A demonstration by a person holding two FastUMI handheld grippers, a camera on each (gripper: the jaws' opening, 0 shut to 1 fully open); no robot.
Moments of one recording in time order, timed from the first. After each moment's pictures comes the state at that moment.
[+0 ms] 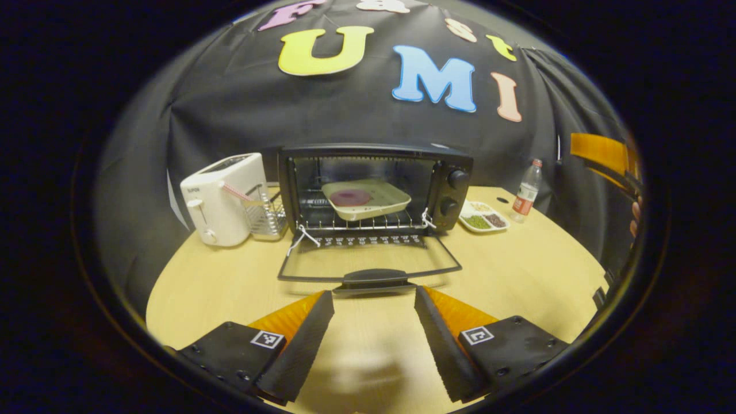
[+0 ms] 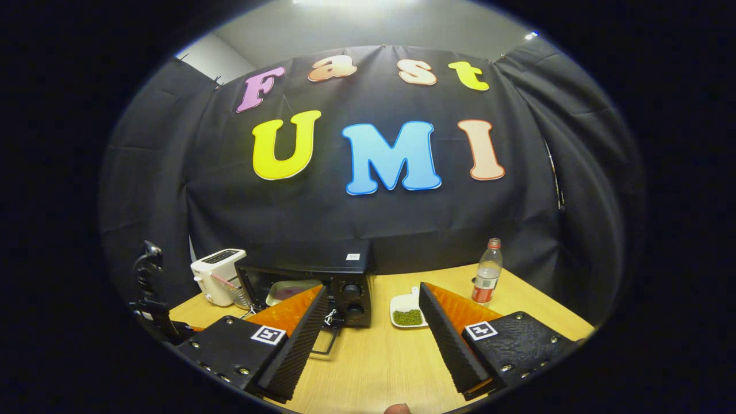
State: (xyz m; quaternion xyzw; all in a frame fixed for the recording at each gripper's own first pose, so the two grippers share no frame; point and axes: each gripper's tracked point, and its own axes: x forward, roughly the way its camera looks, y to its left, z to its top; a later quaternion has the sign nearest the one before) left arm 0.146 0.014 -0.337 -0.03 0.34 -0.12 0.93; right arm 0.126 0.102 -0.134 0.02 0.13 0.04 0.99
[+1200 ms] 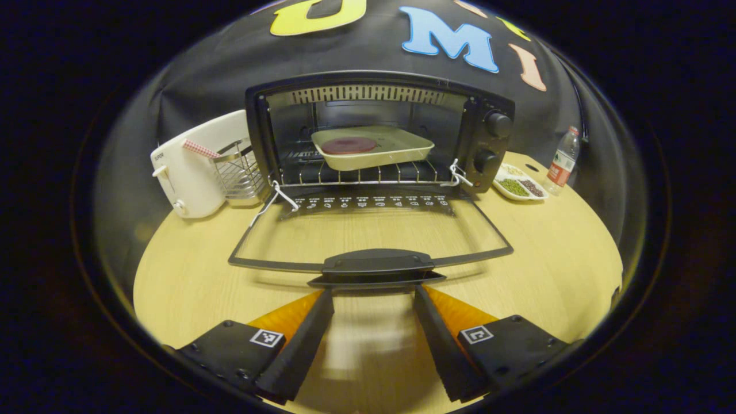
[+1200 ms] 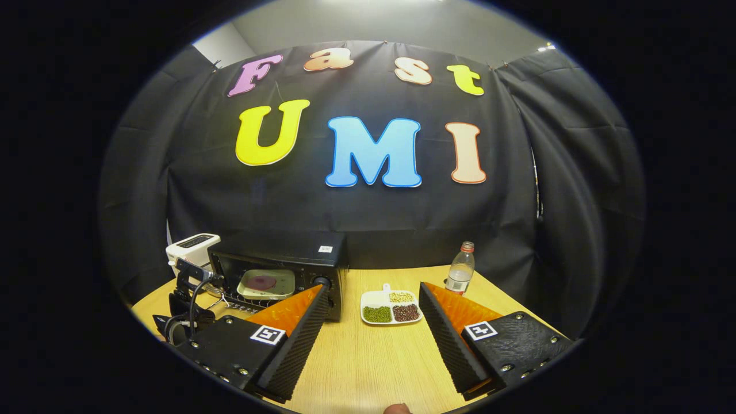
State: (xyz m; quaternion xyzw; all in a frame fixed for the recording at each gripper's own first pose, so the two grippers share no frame) left arm 0.182 -0.002 -0.413 -0.01 0.42 -0.09 0.91; right arm 0.126 0.086 -0.138 -0.02 0.15 0.00 0.99
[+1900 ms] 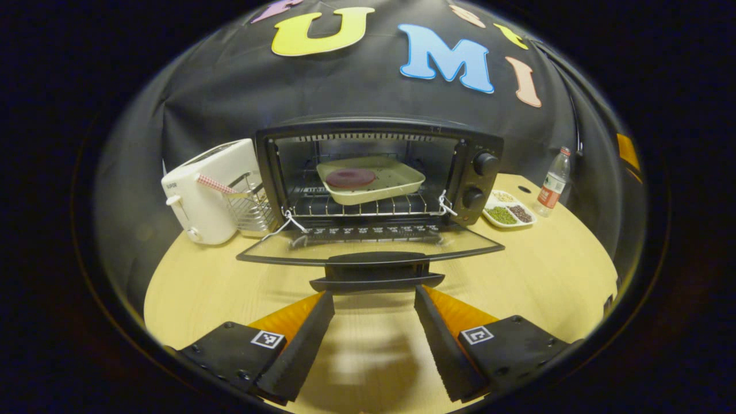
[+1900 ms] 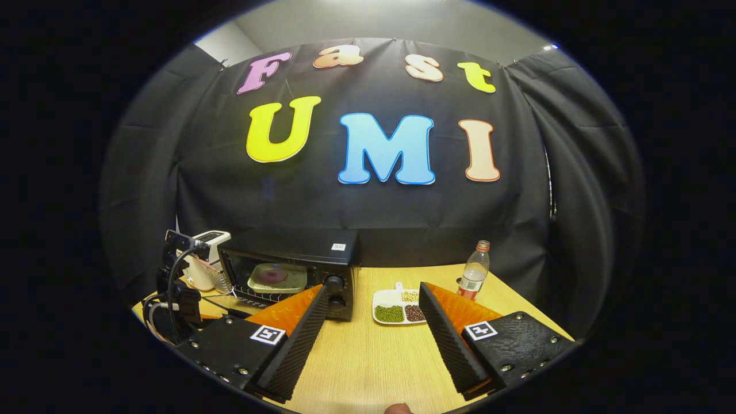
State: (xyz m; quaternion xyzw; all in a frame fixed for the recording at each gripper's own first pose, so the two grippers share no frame) left arm 0.196 0.000 -0.359 -0.02 0.36 -0.09 0.93; right arm 0.130 0.102 -0.144 -0.02 0.16 0.02 0.99
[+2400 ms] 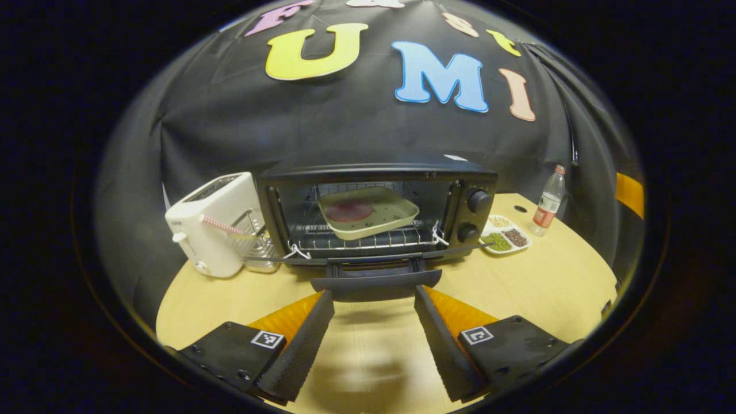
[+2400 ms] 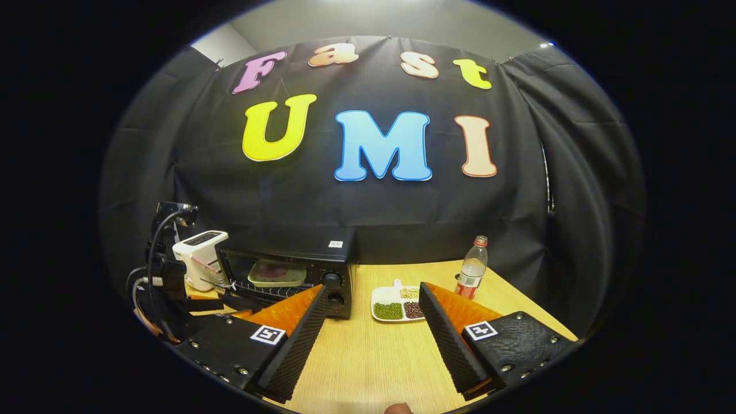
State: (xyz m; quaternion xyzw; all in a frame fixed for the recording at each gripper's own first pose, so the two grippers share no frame) left arm 0.230 0.000 -0.312 -0.01 0.31 -0.09 0.95; right arm 0.126 0.098 -0.147 -0.01 0.17 0.01 0.99
